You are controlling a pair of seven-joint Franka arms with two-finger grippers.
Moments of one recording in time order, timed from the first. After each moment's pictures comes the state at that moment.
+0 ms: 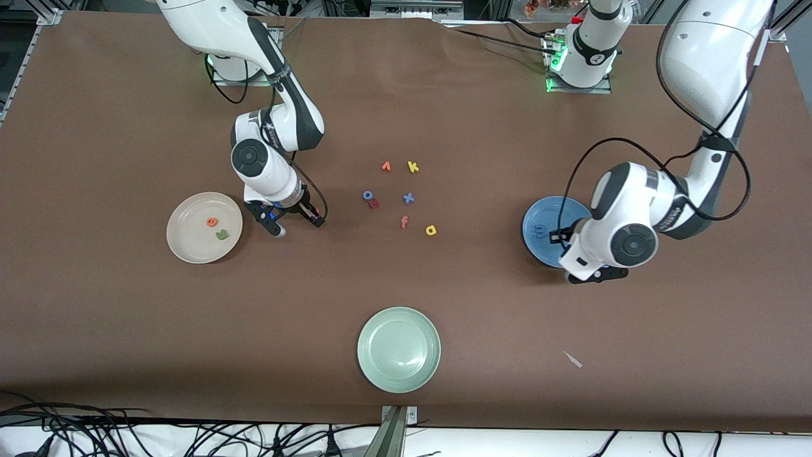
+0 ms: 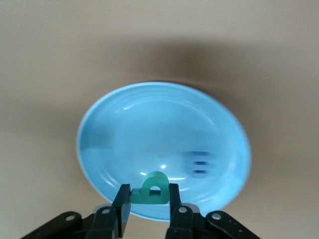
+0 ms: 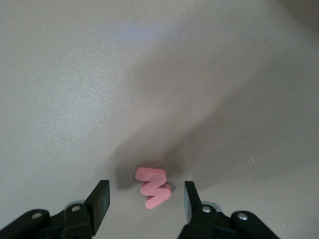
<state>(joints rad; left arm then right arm) 0.07 0.60 -0.30 -1.66 0.16 1.82 -0.42 0.64 0.47 -0.16 -2.13 0.30 2.58 1.01</state>
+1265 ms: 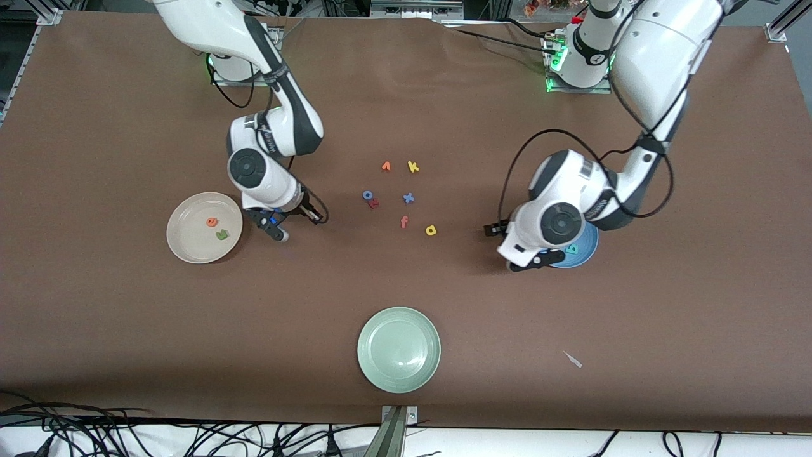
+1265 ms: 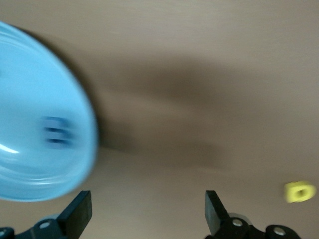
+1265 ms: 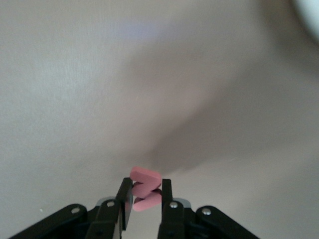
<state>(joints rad) -0.14 0.67 -0.36 -1.64 0.06 2.03 -0.79 0.65 0.45 -0.25 -2.00 0.30 2.28 0.81</state>
